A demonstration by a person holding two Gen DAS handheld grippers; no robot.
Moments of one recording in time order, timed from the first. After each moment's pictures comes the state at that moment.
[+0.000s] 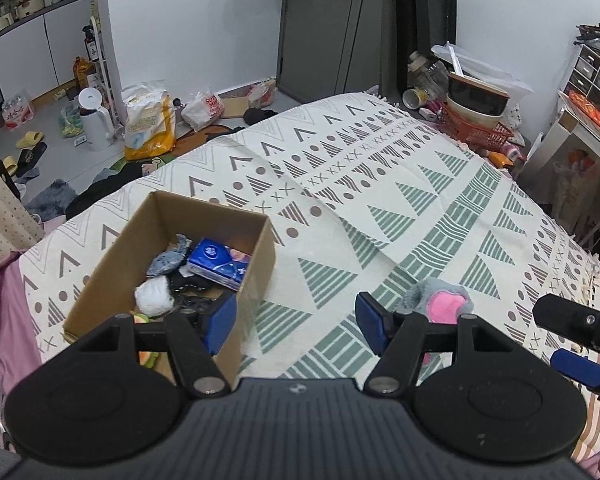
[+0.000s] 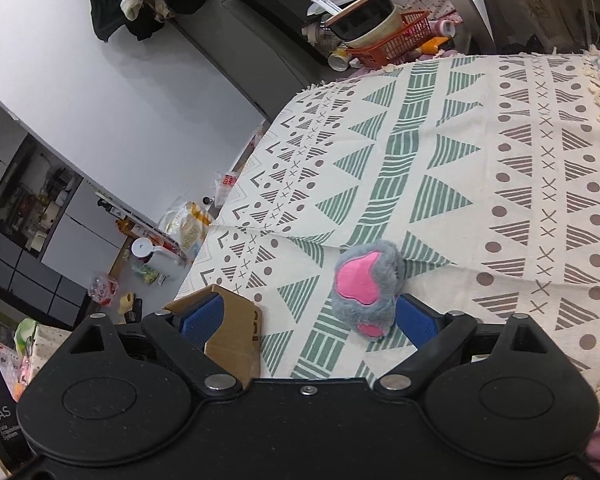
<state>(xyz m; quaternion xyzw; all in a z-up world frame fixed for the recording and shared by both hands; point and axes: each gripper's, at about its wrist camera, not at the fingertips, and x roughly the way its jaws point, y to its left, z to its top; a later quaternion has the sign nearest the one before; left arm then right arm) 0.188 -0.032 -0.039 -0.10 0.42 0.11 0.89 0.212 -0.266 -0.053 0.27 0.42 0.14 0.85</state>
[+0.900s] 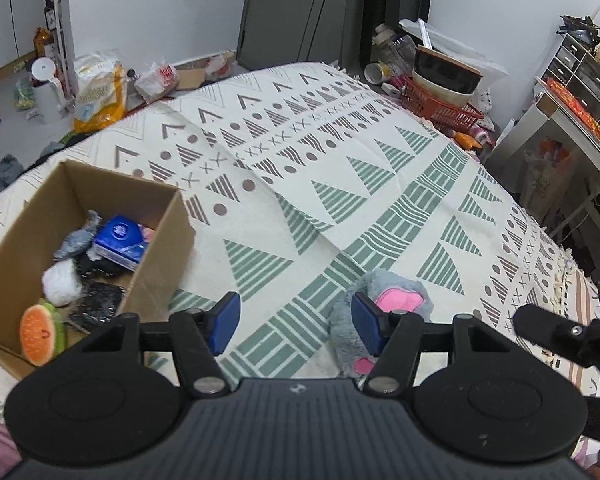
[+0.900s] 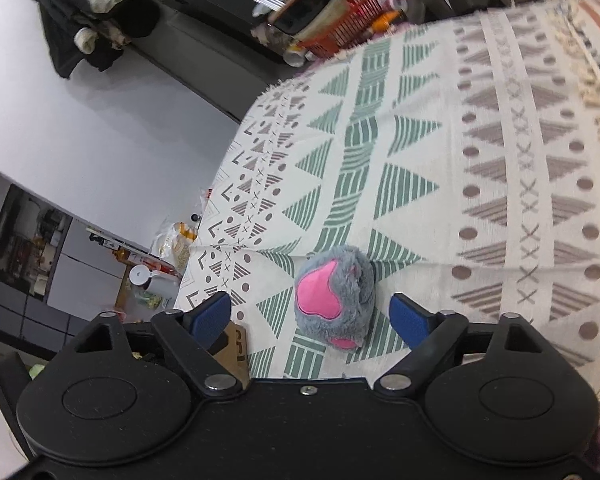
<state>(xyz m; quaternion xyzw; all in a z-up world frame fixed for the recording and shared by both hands) 0.232 -0.061 -0.085 -0.15 0.44 0.05 0.88 0.235 -0.300 -0.093 0.35 0.44 0.10 0.82</state>
